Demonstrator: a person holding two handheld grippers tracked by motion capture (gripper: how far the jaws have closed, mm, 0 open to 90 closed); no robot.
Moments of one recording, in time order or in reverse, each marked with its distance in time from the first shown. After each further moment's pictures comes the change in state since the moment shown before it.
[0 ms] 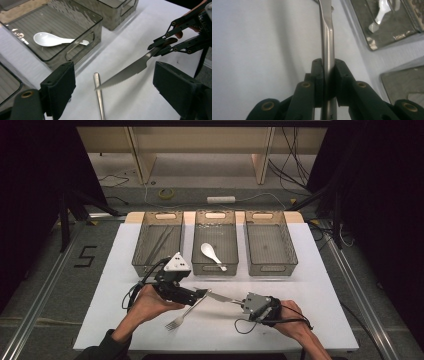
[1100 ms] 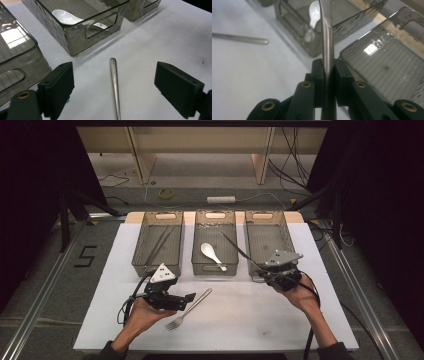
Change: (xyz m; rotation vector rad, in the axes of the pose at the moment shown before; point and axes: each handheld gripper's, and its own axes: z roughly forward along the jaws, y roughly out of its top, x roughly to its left) left arm 0.019 -0.056 0.011 -0.063 0.078 -0.132; right arm -0.092 -0.010 -0.023 -0.106 -0.073 0.439
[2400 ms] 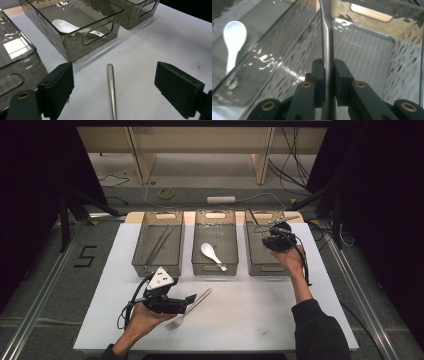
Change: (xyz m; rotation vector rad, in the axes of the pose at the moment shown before) left arm -0.007 -0.008 -0.004 -0.083 -0.002 0.017; right arm -0.094 0.032 0.068 0.104 -0.169 0.372
